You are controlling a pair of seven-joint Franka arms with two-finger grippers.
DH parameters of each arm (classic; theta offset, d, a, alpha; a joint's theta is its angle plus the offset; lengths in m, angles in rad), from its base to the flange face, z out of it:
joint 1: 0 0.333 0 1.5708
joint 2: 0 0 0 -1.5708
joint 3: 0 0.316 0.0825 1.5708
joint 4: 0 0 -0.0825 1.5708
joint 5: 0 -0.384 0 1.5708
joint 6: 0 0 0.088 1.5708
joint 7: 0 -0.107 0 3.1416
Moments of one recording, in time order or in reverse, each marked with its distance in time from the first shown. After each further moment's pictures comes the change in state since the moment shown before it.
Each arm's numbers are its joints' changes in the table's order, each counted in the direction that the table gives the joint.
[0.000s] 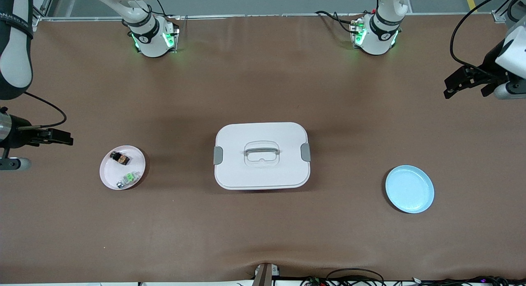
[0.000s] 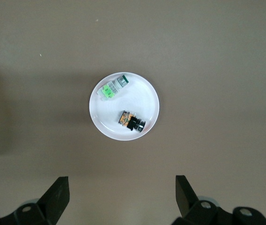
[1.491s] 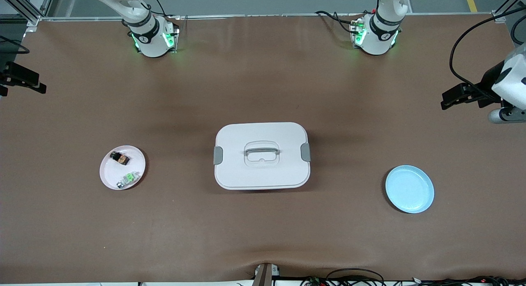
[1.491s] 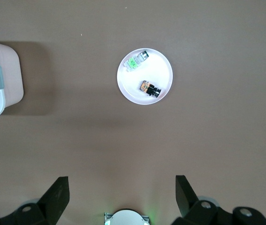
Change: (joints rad) left arm -0.005 -0.156 0.000 0.179 0.000 0.113 0.000; right arm 0.014 0.191 0.002 0.096 -0.066 0.297 -0.001
